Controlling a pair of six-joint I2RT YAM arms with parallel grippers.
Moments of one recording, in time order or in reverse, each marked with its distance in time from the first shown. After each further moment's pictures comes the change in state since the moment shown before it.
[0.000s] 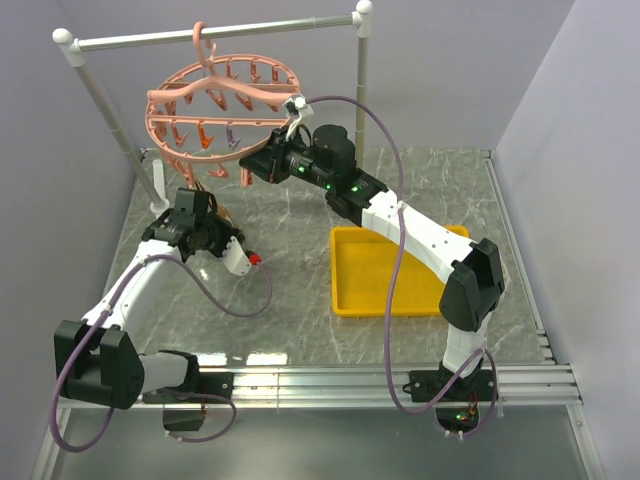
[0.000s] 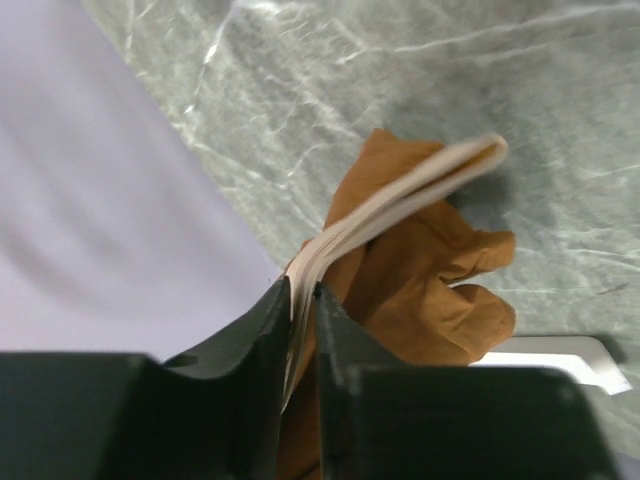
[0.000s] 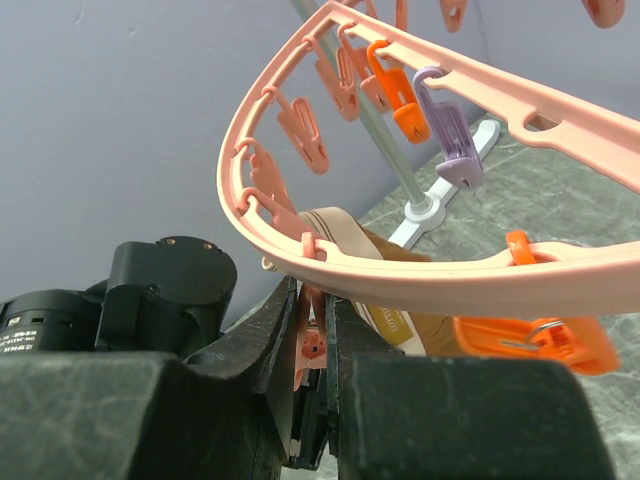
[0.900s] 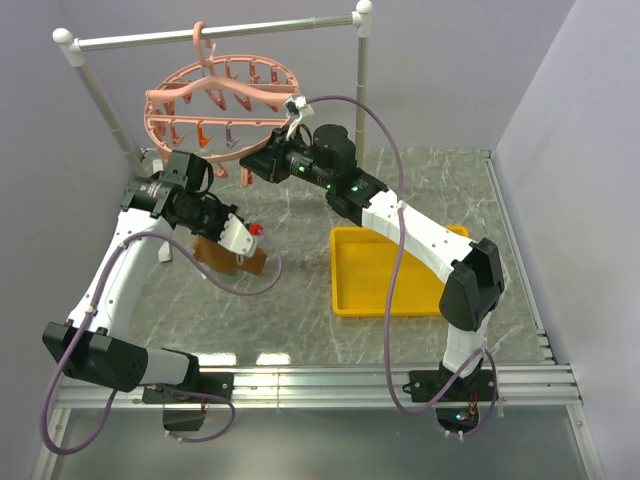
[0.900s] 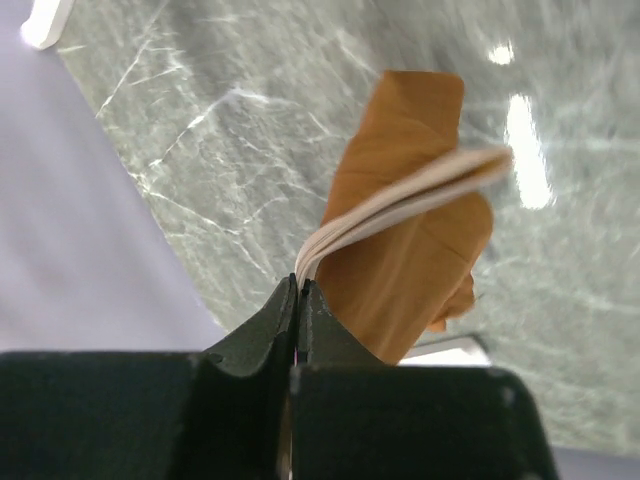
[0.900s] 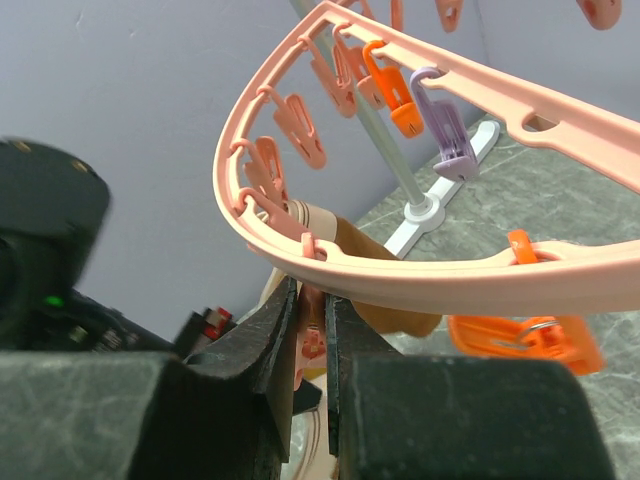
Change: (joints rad) left arm -0.059 0.092 0.505 -0.632 0.123 -0.219; right arm -0.006 0.002 0.000 0.003 -0.002 0.000
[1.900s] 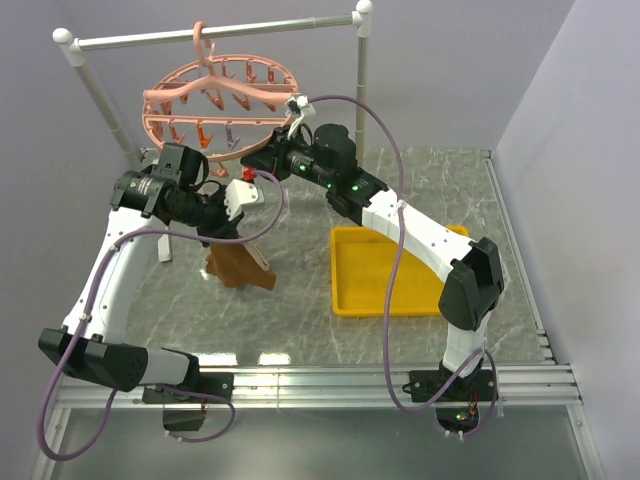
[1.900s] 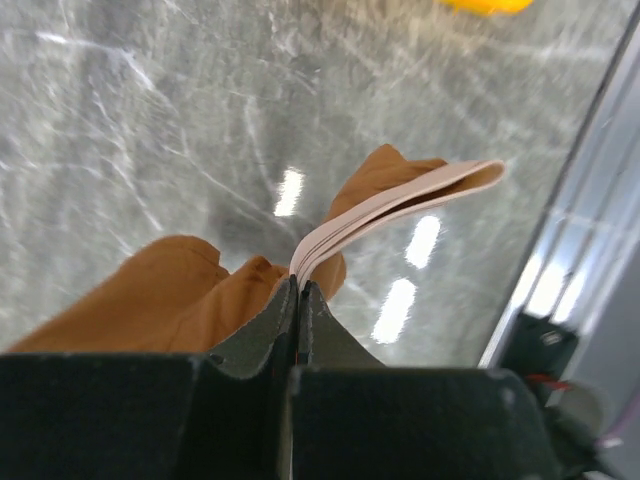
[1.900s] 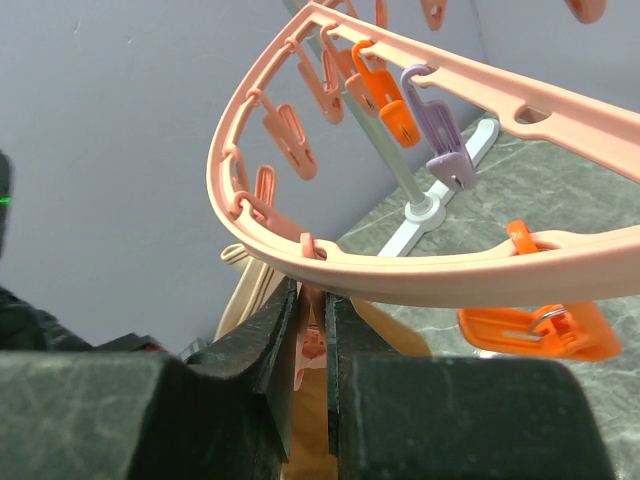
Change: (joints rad) left arm -0.010 0.013 0.136 -0.092 0.131 -0.867; right arm -0.007 0.005 0.000 0.003 0.001 0.021
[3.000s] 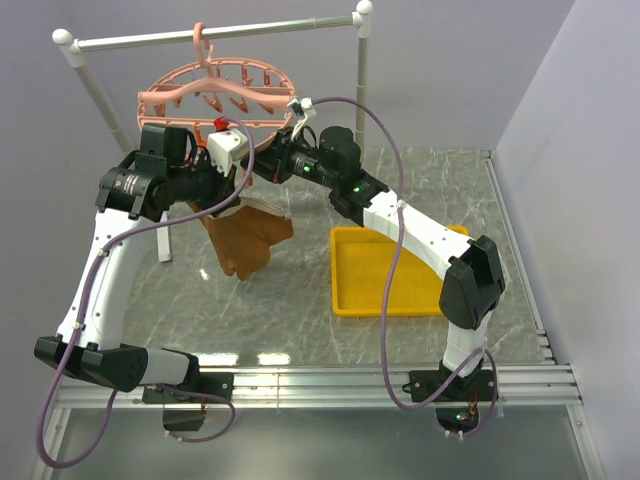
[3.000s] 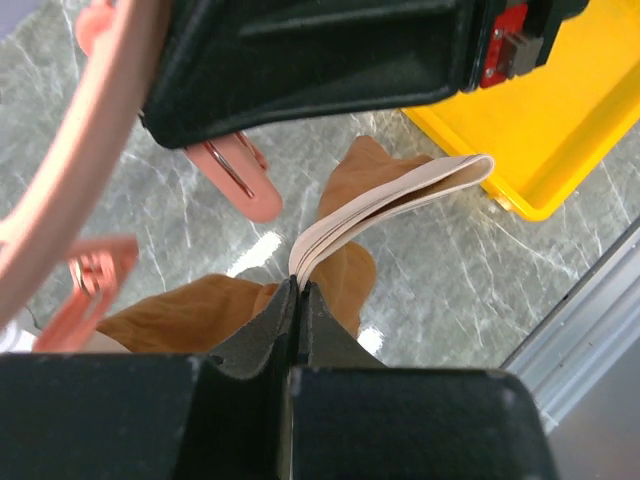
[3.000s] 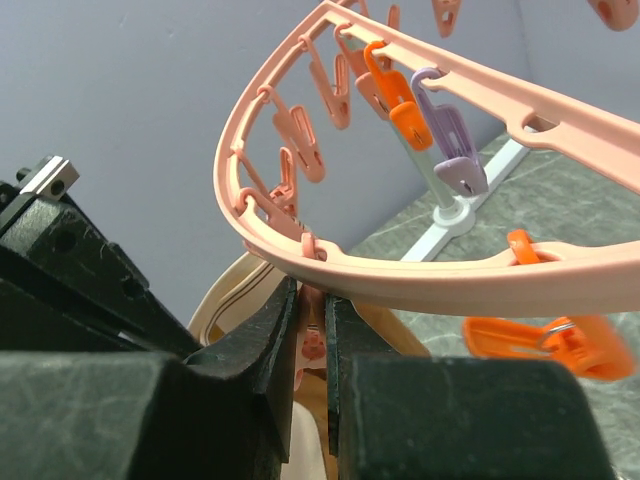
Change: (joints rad) left arm 0.010 -0.006 0.114 0.230 -0.089 -0.571; right arm -0.017 0.000 -0.049 0.100 -0.094 0.034
